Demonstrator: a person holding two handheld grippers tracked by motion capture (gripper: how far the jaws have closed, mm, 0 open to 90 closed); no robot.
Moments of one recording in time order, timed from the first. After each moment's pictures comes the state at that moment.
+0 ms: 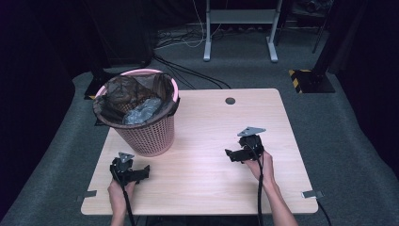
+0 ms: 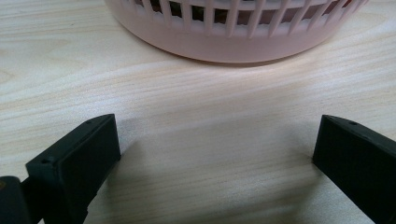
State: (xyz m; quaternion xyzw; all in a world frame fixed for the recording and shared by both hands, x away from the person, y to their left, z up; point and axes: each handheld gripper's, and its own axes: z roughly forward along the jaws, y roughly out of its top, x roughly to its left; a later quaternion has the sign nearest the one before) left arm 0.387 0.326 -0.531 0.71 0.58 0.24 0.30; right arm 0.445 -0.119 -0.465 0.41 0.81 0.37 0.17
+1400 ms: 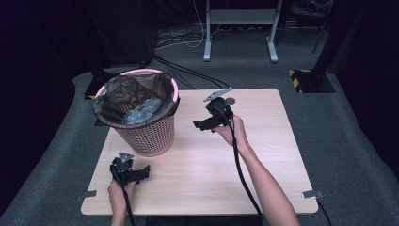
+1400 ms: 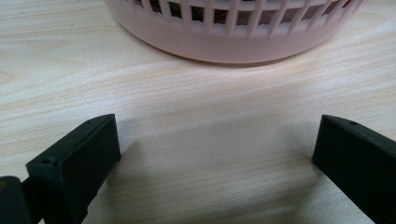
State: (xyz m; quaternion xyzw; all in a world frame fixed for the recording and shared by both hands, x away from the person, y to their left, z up) left arm 0.387 0.326 -0.531 0.71 0.58 0.24 0.30; right arm 0.505 -0.022 -0.359 0.33 0.84 0.41 0.12
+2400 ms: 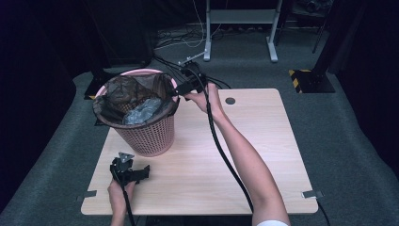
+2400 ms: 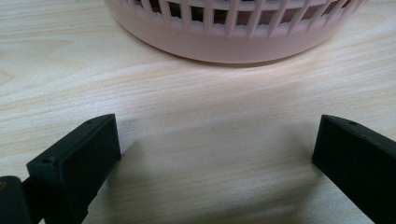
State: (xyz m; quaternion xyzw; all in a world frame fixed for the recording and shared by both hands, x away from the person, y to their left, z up) left arm 0.387 0.326 -0.531 0.71 0.58 0.24 0.31; right arm 0.566 0.051 -0.281 0.35 0.83 0.43 0.07
